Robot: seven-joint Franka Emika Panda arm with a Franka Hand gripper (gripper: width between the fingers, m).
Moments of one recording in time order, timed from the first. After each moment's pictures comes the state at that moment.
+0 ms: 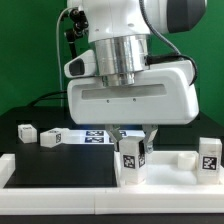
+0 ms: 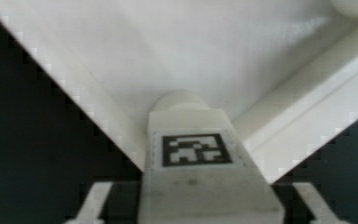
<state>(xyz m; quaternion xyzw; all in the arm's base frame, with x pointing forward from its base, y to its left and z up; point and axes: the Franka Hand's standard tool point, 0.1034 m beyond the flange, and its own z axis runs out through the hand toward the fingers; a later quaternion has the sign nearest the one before) 0.619 0.006 0.072 -0.87 0.49 0.02 0.09</state>
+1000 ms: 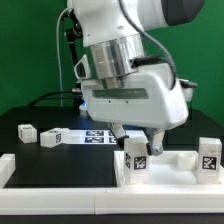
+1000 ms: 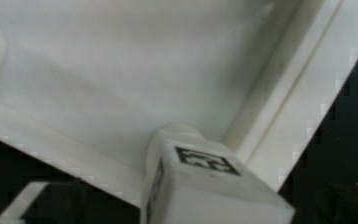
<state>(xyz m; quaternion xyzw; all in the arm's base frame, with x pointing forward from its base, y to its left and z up) 0.622 0.011 0.076 -0.89 0.44 0.03 0.11</state>
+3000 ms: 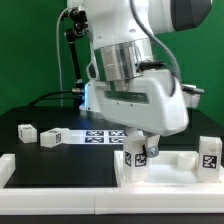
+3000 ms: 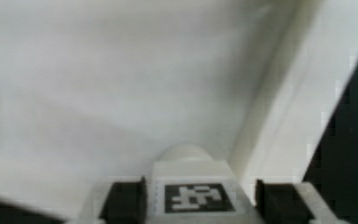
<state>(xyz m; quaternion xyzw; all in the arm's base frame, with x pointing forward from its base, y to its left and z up) 0.618 0.022 0.069 -0.77 0.62 0.05 0.11</state>
